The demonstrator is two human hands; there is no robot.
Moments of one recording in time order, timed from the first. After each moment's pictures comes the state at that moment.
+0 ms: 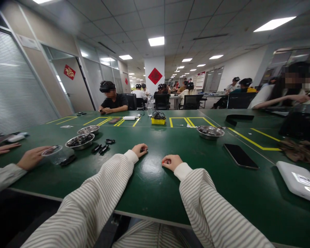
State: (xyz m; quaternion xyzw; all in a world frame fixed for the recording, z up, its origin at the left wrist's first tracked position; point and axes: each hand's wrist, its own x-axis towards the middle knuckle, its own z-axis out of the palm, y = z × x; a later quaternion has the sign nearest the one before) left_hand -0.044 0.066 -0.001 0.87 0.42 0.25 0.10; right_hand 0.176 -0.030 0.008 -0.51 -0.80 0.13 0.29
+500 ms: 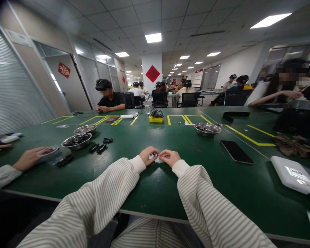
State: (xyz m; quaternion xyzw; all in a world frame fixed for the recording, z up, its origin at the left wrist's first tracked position) left_hand 0.006 0.007 0.007 0.91 0.26 0.31 0.07; right_hand 0.173 -0.027 0.004 -0.46 -0.71 0.33 0.42
